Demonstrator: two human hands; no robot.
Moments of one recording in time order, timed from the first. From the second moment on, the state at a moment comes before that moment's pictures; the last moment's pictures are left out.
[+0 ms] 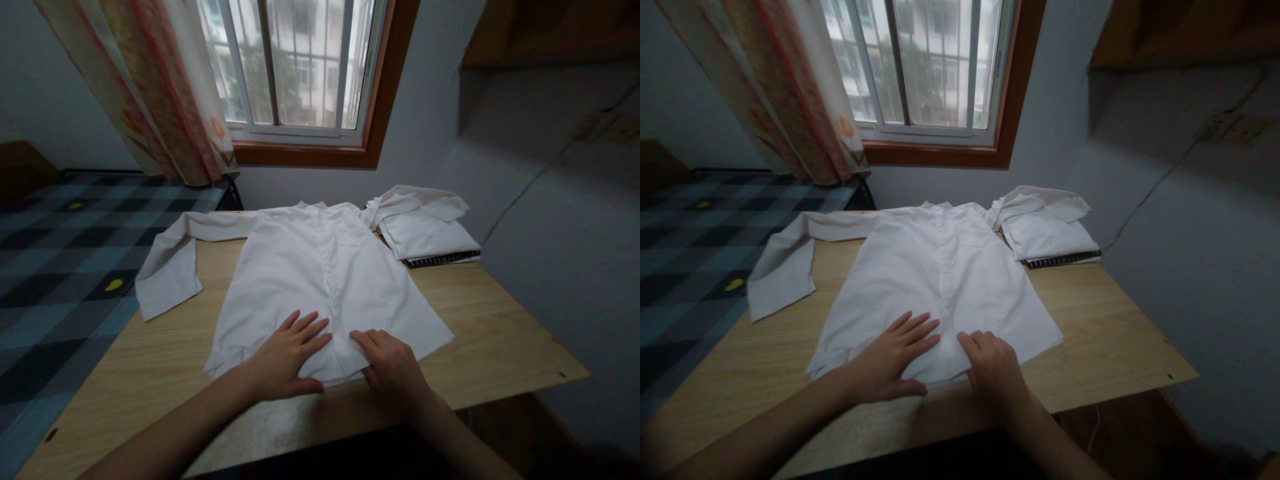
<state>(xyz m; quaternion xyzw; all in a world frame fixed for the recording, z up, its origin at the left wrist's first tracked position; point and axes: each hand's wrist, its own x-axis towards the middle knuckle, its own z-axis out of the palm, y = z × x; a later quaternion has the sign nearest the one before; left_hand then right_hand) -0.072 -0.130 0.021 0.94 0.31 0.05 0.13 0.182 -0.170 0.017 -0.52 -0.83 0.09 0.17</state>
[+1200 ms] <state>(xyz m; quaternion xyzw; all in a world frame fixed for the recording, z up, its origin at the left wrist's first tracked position) -0.140 -0.138 0.027 0.89 0.45 -0.03 0.08 0.253 -0.111 0.025 -0.47 -0.85 0.15 0.19</state>
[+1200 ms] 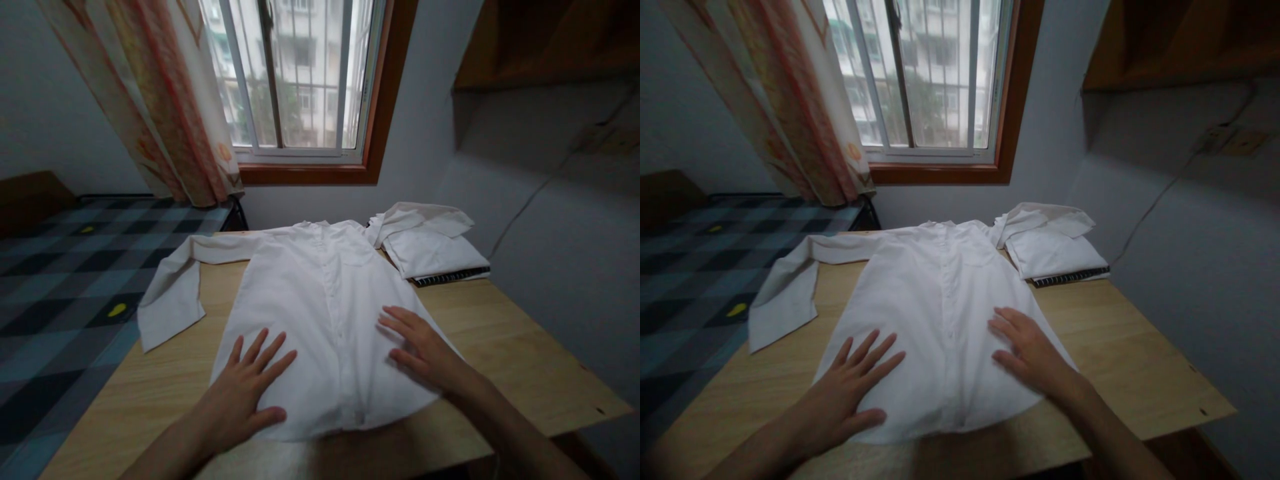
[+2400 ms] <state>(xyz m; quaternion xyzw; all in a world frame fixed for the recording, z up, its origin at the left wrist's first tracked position) -0.050 -0.047 0.019 0.87 0.48 0.04 0.09 0.263 0.042 0.059 -0.60 -0.78 -0.13 0.15</state>
